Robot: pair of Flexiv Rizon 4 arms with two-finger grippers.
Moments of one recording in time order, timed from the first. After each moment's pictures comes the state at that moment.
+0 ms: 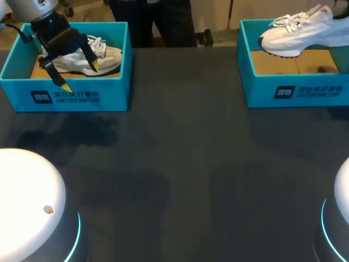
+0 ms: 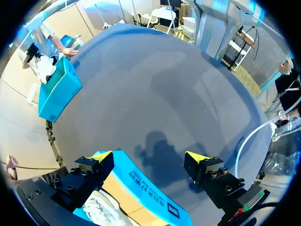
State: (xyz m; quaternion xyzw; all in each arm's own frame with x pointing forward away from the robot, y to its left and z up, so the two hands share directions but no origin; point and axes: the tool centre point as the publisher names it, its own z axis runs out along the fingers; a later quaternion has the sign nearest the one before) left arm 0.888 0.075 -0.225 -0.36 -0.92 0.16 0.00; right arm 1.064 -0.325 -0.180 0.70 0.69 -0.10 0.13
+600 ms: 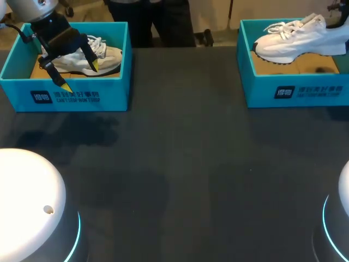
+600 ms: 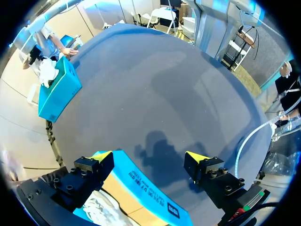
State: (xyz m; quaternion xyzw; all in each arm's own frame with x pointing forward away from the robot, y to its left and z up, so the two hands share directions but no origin) left arm 0.888 0.075 -0.225 -0.36 -0.92 0.16 0.00; right arm 1.059 -0.315 -0.214 0.71 0.68 -0.10 0.12
